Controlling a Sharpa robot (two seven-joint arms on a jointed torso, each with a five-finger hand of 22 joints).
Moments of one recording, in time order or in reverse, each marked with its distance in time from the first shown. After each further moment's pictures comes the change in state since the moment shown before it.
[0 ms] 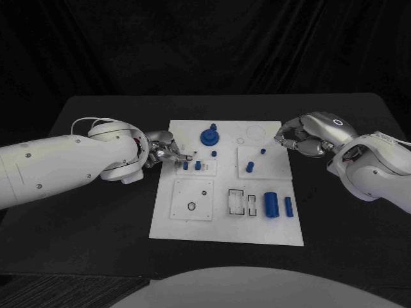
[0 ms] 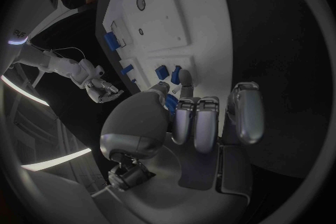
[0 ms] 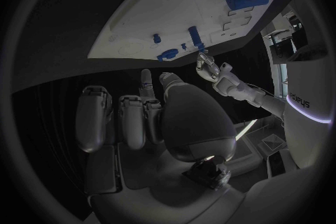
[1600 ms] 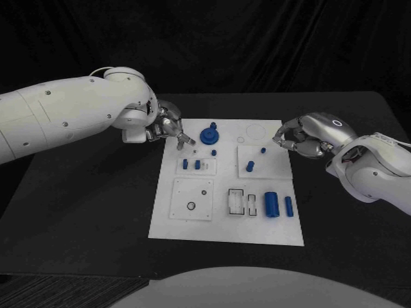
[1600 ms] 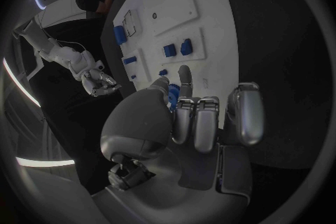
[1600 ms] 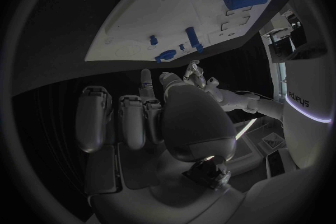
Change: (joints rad) left arm 0.162 0.201 0.000 -0.284 0.165 0.412 -0.057; left_hand 0.127 -0.036 -0.083 -0.006 -0.134 0.101 0.003 -0.135 -0.209 -0.004 0.004 0.000 0.000 0.000 0.000 0.000 0.000 0.000 0.004 -0.004 0.005 0.000; right arm 0.000 0.001 0.000 0.017 0.000 -0.002 -0.001; right_hand 0.000 0.000 0.000 0.000 0.000 0.004 0.004 0.000 -0.001 0.000 0.000 0.000 0.000 0.000 0.000 0.000 0.000 0.000 0.000 0.000 0.004 0.000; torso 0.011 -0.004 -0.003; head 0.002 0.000
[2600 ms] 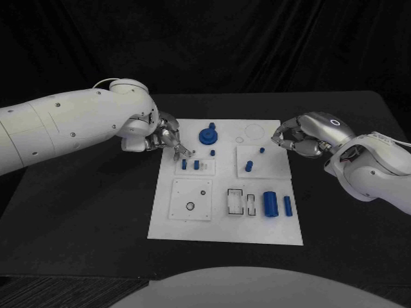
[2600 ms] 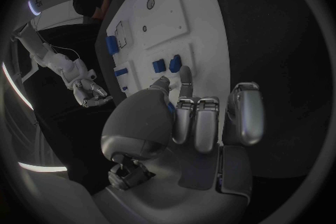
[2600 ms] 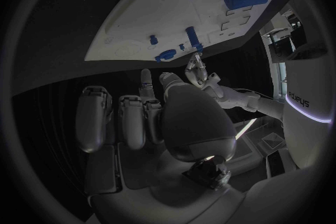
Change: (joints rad) left arm -0.046 0.017 0.000 -0.020 -0.026 0.051 -0.036; left_hand 0.007 0.007 -0.005 0.000 0.018 -0.014 0.005 -0.012 0.002 0.000 0.000 0.000 0.000 0.000 0.000 0.000 0.000 0.000 0.000 0.000 -0.004 0.000; right arm 0.000 0.003 0.000 -0.003 0.000 0.000 0.000; right_hand 0.000 0.000 0.000 0.000 0.000 0.000 0.000 0.000 0.000 0.000 0.000 0.000 0.000 0.000 0.000 0.000 0.000 0.000 0.000 0.000 0.000 0.000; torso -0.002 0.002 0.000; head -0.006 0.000
